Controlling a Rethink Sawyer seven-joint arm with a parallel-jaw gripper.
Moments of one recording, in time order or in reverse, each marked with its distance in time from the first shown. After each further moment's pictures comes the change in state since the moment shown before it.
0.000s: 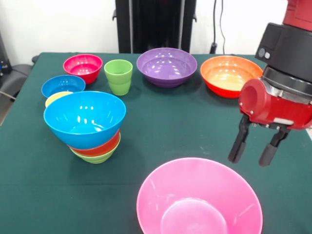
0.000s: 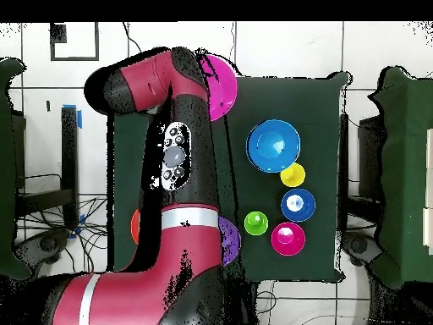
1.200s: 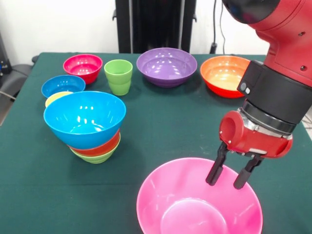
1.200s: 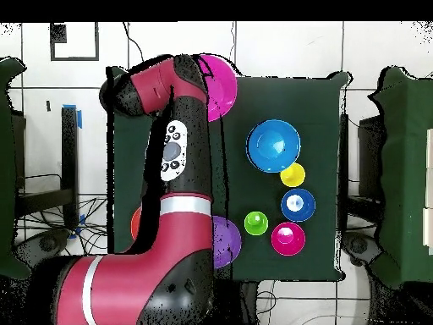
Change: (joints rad) arm 0.020 0.134 -0.091 -0.096 0.004 -0.011 0.019
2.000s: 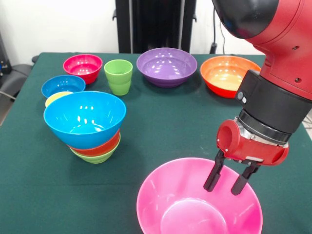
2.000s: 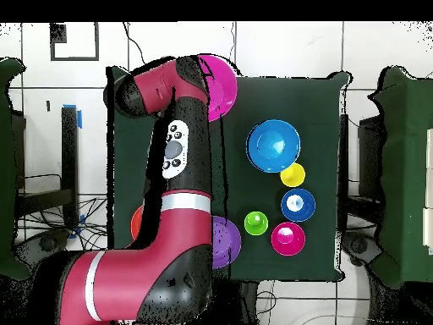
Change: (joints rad) arm 0.003 0.042 -0.023 -0.032 0.033 -0.002 0.000
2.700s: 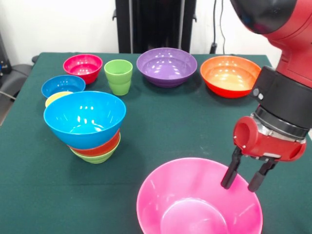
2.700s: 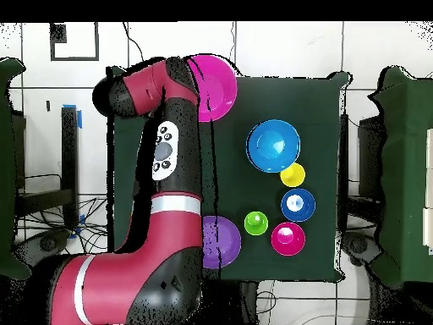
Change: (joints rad) arm 0.032 0.000 -0.022 0.000 0.049 0.000 0.000
